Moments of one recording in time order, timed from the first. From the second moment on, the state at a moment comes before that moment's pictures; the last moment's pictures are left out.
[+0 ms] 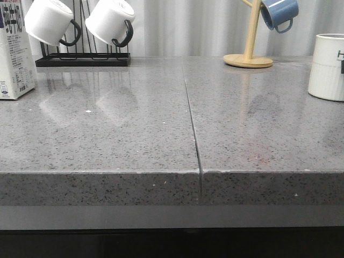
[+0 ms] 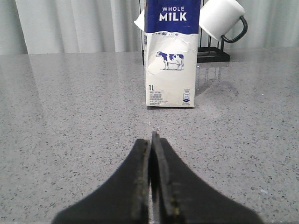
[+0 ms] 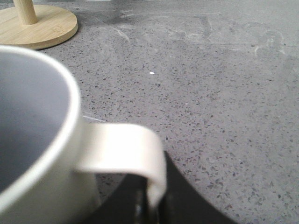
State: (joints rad) left arm -0.02 0.00 0.00 0.05 0.14 0.02; right arm -0.17 1.69 -0.73 0.00 -0.61 0.01
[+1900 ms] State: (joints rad) left arm -0.02 0.00 0.00 0.05 0.14 0.02; right arm 0.40 1.79 -0.89 0.05 -0.56 0.01
